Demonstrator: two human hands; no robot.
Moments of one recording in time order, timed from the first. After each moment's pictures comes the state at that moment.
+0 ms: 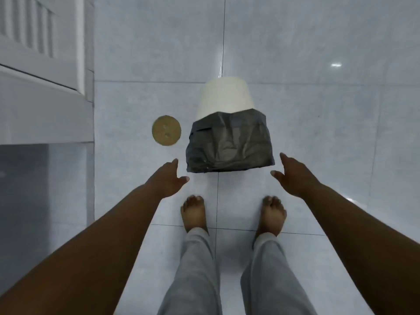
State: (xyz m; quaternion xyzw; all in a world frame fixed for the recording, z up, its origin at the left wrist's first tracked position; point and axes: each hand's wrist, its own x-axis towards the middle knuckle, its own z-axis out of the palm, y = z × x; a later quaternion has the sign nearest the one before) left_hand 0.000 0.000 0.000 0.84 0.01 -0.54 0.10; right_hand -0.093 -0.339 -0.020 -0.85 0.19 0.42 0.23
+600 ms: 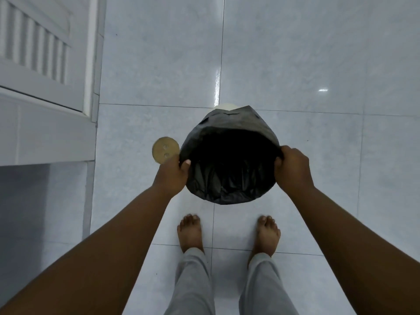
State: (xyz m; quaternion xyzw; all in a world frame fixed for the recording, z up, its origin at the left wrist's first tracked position) left_hand 0.047 -0.042 0.045 0.90 0.05 -0.34 0.28; right_hand -0.016 -0.327 0.044 -0.92 0.25 0.16 0.25
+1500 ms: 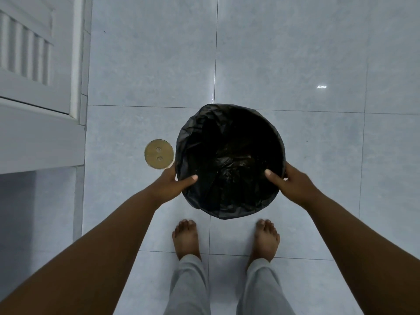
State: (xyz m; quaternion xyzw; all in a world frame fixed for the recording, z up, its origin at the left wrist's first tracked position) left_hand 0.050 -0.036 0.007 0.74 0.11 -0.51 0.42; right_hand -0.044 -0.361 0.014 -0.78 0.30 0.31 0.45
